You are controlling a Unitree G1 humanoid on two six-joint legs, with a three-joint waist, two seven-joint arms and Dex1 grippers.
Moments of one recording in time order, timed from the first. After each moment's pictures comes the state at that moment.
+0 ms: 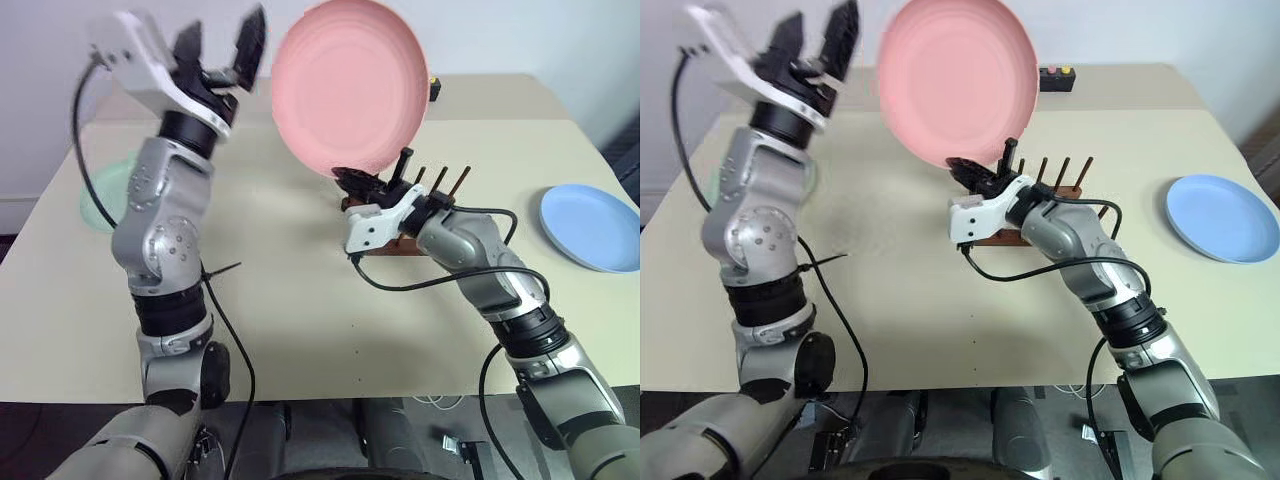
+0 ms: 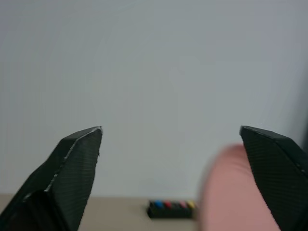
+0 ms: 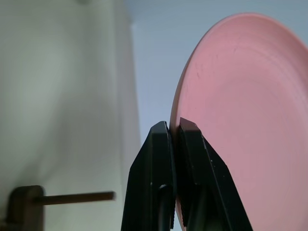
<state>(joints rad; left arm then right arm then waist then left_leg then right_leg) -0.84 0.20 0.33 -0.23 -0.53 0.41 -0.10 -0.63 -0.54 0.24 -0.08 -0.55 -0.23 0.41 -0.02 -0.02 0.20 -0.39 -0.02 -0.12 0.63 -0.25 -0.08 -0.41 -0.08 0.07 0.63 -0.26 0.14</state>
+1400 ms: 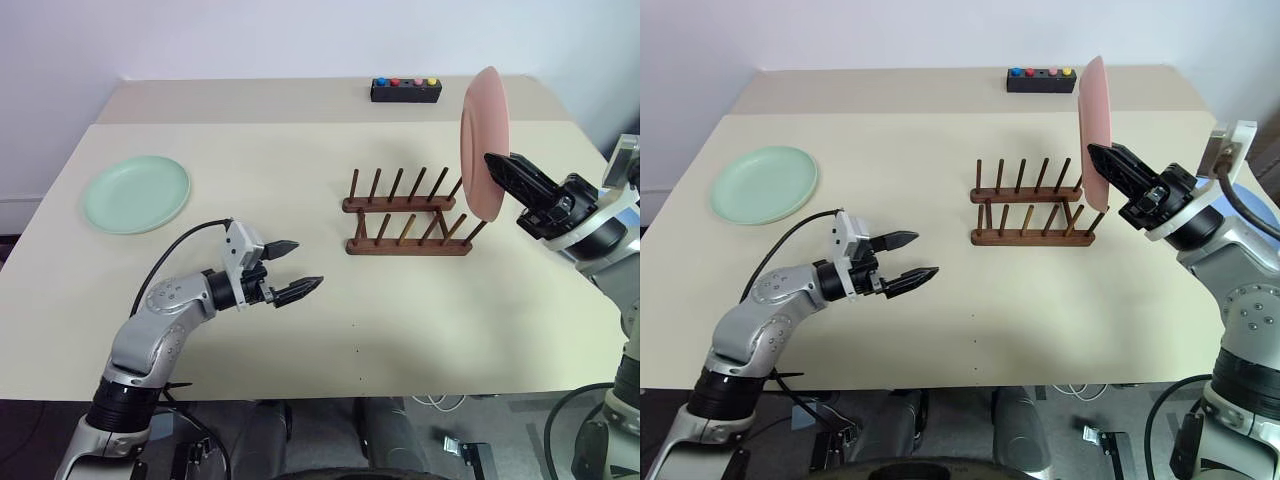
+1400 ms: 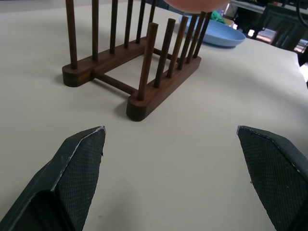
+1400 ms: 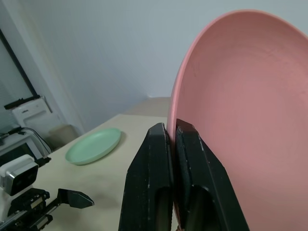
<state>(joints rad) -0.23 0.49 -0.07 -0.26 -0.51 0.45 -0.83 -0.32 -0.66 -0.51 -0.26 1.09 0.74 0.64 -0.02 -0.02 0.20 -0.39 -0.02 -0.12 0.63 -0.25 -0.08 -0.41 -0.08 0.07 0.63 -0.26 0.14</state>
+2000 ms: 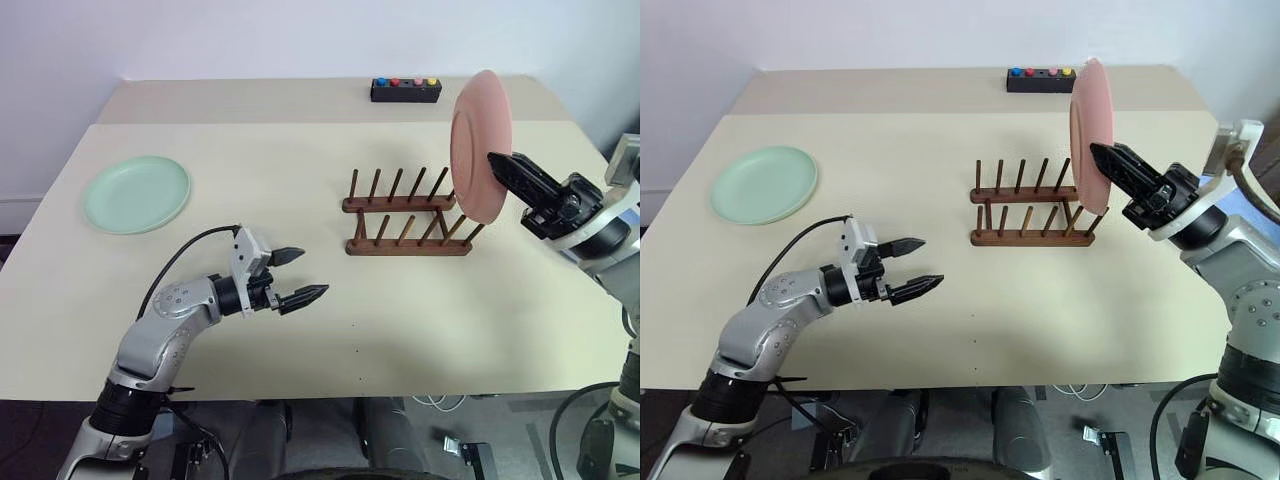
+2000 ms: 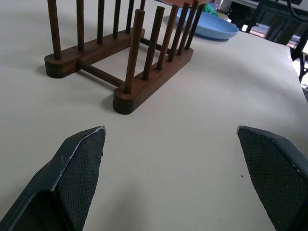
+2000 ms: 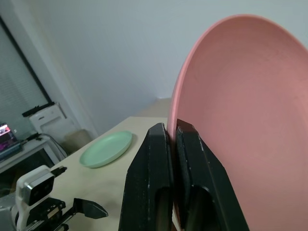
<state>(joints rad) -0.22 0.49 -0.10 -0.26 -0.50 0.45 -0.82 -0.34 -0.69 -0.51 -0.20 1.15 0.76 0.66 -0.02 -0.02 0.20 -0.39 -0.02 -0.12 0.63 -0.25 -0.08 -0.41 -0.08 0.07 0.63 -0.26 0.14</state>
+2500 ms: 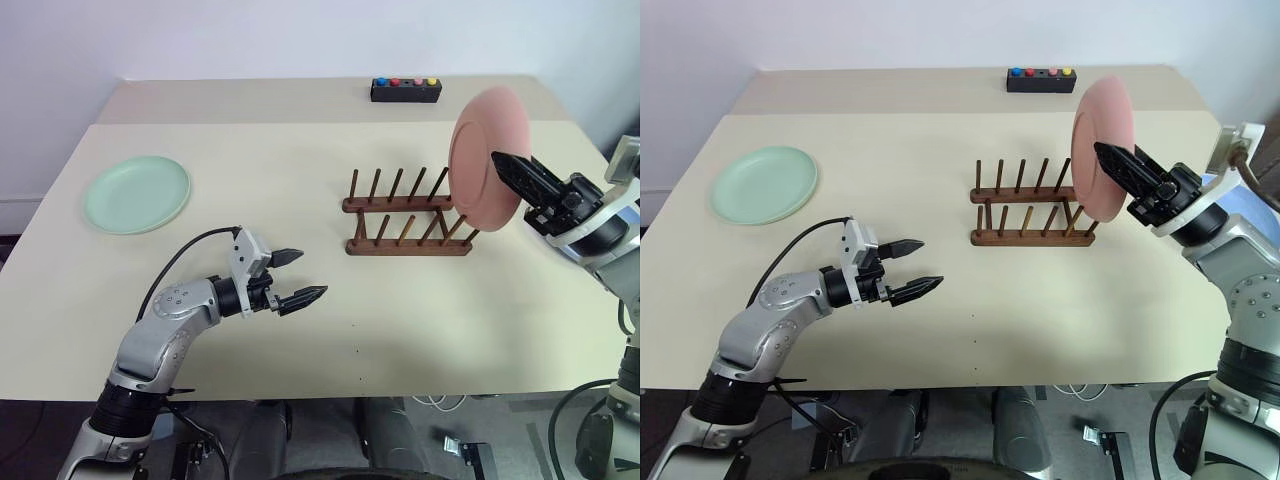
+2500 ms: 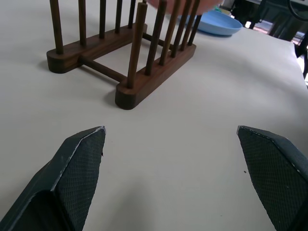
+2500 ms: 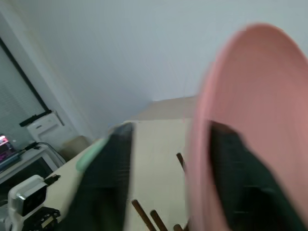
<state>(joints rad) -0.21 0.49 -0.10 -0.26 -0.49 0.45 -0.82 -0.36 -0.69 -0.51 -0.13 1.13 0.75 0.66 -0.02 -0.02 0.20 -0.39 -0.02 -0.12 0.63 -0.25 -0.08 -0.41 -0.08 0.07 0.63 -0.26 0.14</state>
